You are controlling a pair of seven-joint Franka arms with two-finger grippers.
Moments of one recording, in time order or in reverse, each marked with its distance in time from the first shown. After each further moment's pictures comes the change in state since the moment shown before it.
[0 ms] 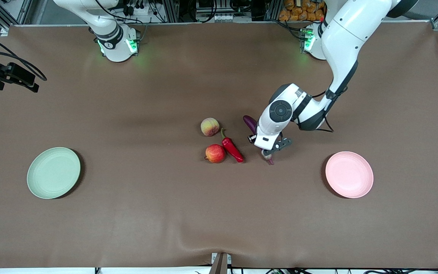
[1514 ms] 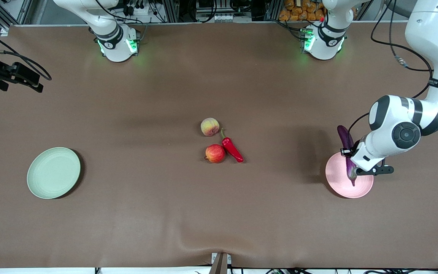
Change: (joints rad) left arm 0.538 -0.144 0.008 0.014 0.098 -0.222 0.878; right arm 0.008 0.001 0.014 -0.001 0.003 0.009 -0.001
